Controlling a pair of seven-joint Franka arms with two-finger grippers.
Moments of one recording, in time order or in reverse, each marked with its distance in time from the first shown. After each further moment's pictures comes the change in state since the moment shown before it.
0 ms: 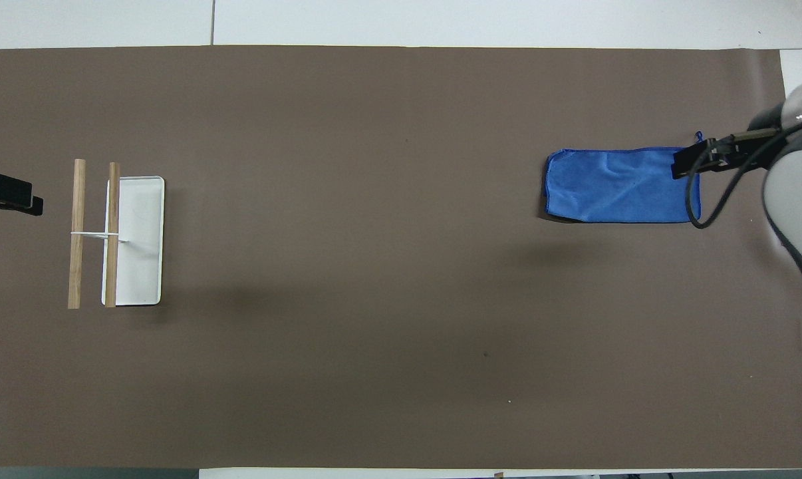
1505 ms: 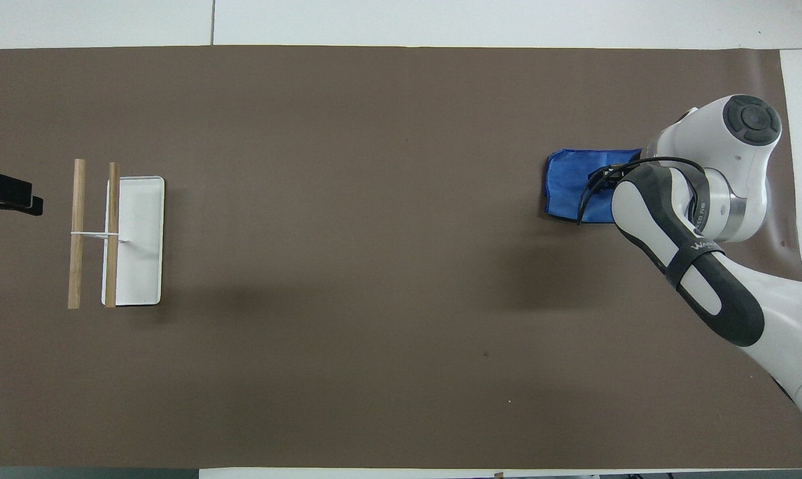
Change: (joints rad) left arm 0.000 0.000 0.000 0.000 0.000 0.000 0.000; right arm 0.000 0.266 0.001 -0.222 0.014 0.469 0.073
